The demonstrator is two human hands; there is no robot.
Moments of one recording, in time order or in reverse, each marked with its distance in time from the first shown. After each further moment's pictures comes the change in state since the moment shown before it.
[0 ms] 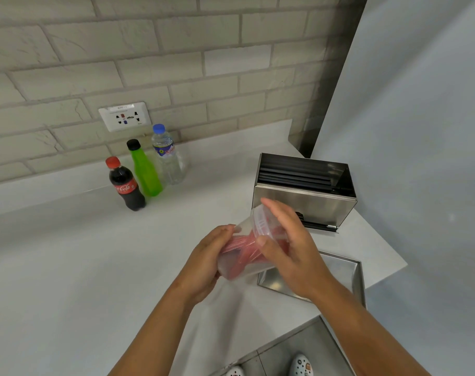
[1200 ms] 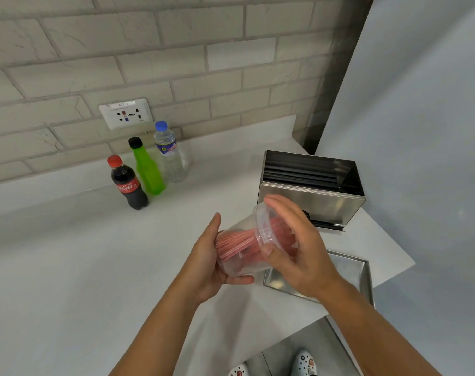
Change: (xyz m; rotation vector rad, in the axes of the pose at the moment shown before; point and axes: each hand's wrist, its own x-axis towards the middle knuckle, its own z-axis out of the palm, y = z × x) left_hand 0.000 0.016 -0.004 -0.199 -0.041 -0.275; right_hand 0.009 0.001 0.003 -0.109 0.016 -0.127
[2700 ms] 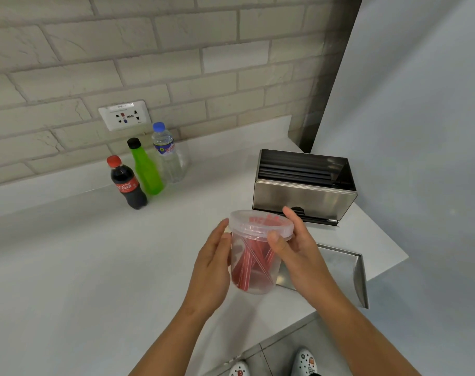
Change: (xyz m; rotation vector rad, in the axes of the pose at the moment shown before) left_hand -0.013 -0.044 0.011 0.413 0.153 0.513; right_hand -0.030 -0.005 0.008 0.523 0.105 0.552
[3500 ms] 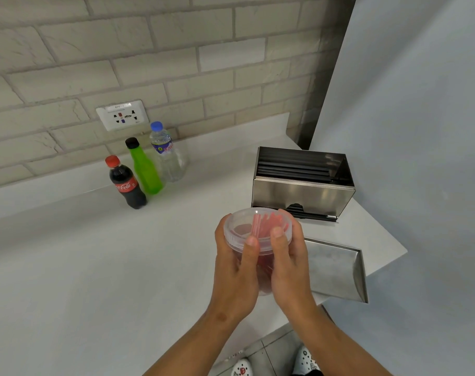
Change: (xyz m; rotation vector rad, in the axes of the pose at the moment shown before) left_hand -0.021 0.026 0.043 -0.111 0.104 0.303; right_hand -0.015 0.005 0.043 0.135 0.282 -0.168
